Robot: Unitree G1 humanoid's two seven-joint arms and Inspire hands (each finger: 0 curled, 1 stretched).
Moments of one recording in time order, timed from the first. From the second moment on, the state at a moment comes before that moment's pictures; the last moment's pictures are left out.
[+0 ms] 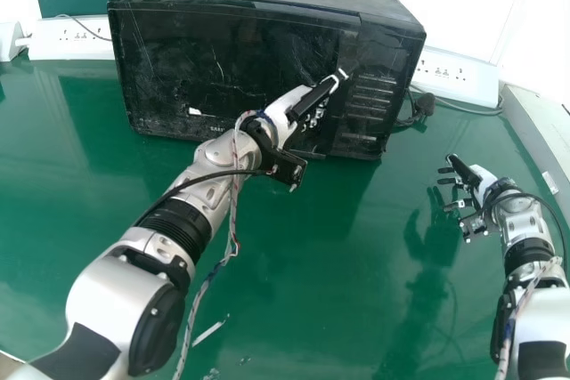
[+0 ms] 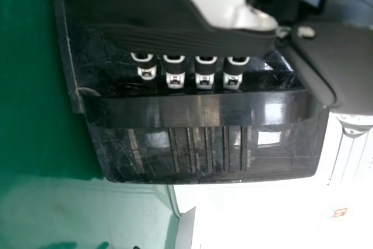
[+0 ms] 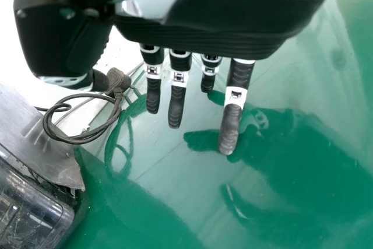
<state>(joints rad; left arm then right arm) -1.50 -0.04 0.09 1.33 0.09 -0.08 -0.28 -1.14 -0.76 -0.05 1.33 -0.25 0.16 0.37</state>
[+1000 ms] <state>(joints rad) -1.51 -0.06 0.09 1.33 0.09 -0.09 -0.34 -1.14 -0.76 -0.07 1.33 -0.25 0.17 0.36</state>
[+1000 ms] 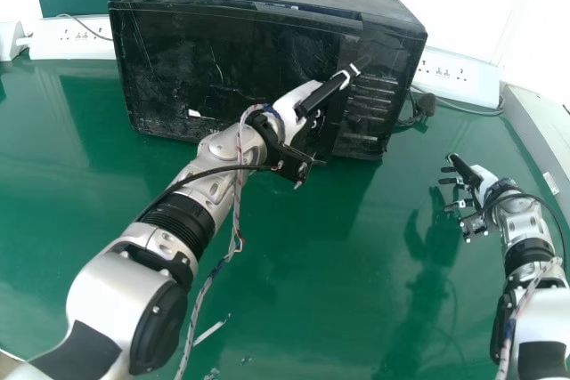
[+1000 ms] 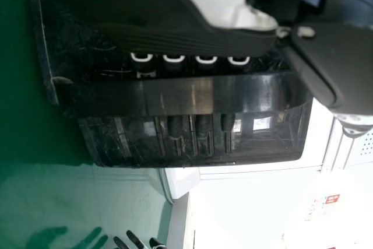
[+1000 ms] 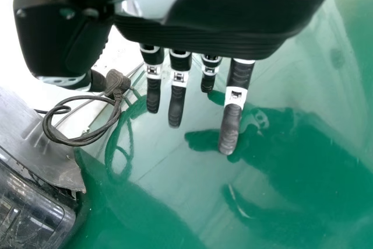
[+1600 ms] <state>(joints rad) -1.50 -0.06 0.11 1.33 0.07 -0.11 -0.40 -1.14 -0.76 -0.05 1.33 -0.26 0.17 0.35</state>
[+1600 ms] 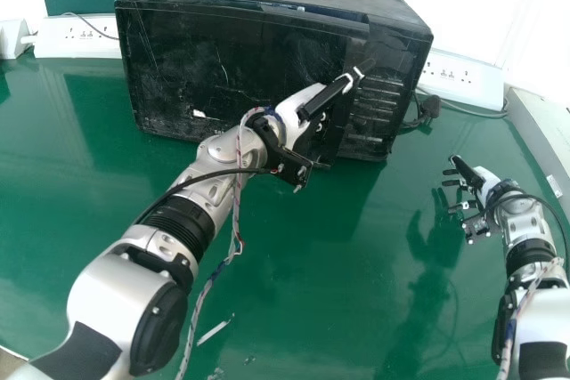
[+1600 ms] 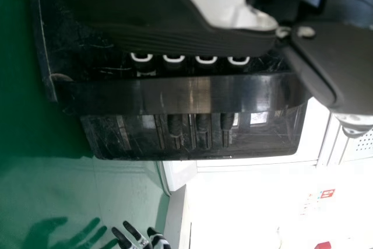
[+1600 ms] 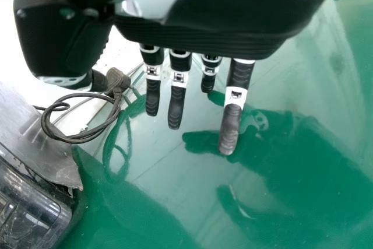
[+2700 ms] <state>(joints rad) -1.49 -0.06 0.13 1.33 0.05 -0.13 -0.47 -1.14 -0.76 -0.06 1.33 -0.26 0.18 0.33</state>
